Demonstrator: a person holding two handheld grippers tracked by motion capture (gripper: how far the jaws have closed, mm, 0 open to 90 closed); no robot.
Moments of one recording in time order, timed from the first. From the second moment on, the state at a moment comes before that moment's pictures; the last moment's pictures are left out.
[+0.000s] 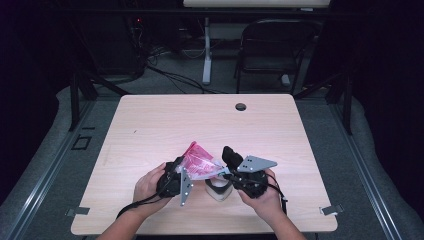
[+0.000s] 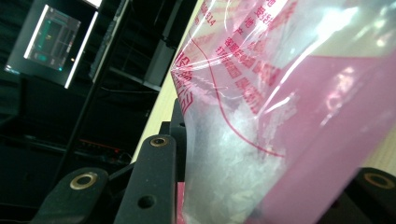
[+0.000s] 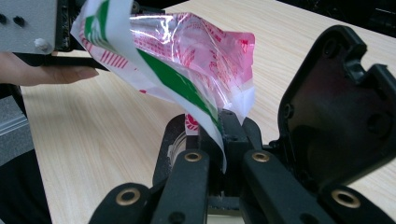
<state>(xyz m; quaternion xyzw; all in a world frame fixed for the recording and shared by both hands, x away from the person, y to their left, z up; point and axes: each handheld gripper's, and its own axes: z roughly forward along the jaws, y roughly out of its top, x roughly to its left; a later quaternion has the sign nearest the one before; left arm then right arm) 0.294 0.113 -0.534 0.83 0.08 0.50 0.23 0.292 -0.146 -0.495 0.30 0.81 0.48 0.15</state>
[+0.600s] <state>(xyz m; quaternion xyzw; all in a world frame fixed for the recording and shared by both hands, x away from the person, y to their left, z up) 0.294 0.116 -0.542 0.85 0.13 0.45 0.26 0.296 -0.136 -0.487 0.28 0.81 0.49 0.15</state>
